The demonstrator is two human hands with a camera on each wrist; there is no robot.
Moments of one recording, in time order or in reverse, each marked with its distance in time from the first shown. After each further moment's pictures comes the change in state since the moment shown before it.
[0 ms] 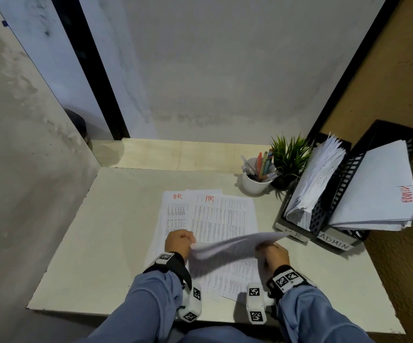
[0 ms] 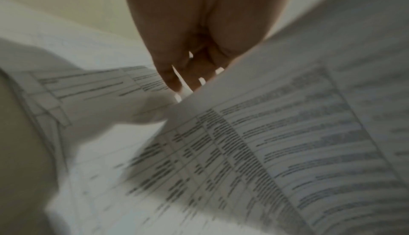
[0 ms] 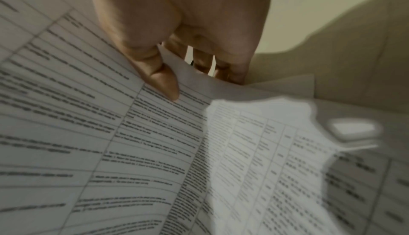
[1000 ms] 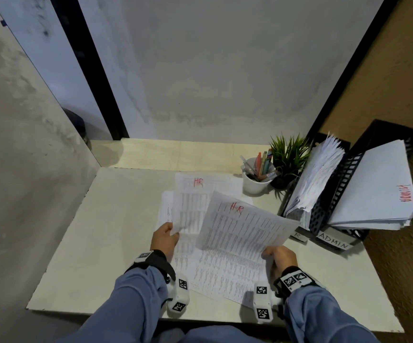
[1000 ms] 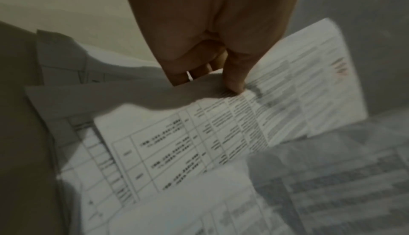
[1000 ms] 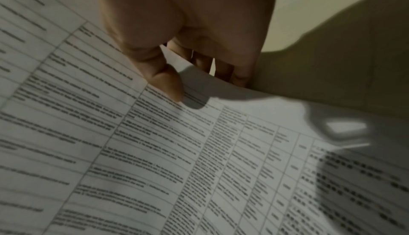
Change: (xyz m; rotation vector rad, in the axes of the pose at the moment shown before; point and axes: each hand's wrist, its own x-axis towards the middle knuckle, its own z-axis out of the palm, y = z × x) left_hand 0.018 -0.004 -0.034 0.024 -0.007 0.081; right_hand -0.009 -0.004 -0.017 0.201 0.022 0.086
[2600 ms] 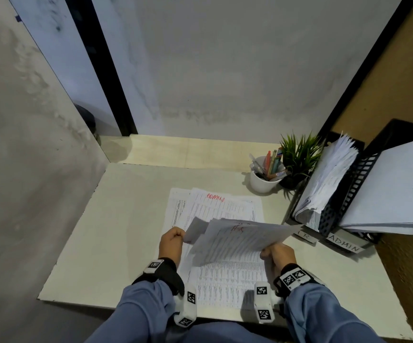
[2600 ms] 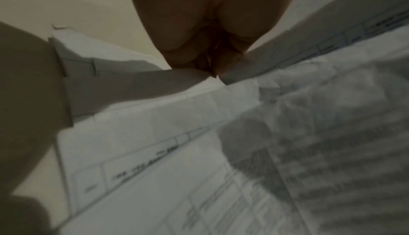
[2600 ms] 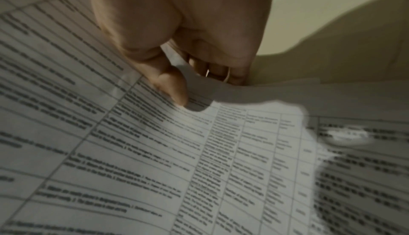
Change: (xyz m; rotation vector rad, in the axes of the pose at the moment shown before) left_hand -0.020 -0.007 0.004 -0.164 0.052 0.015; right_hand -0.002 0.002 0.019 -0.089 -0.038 -0.028
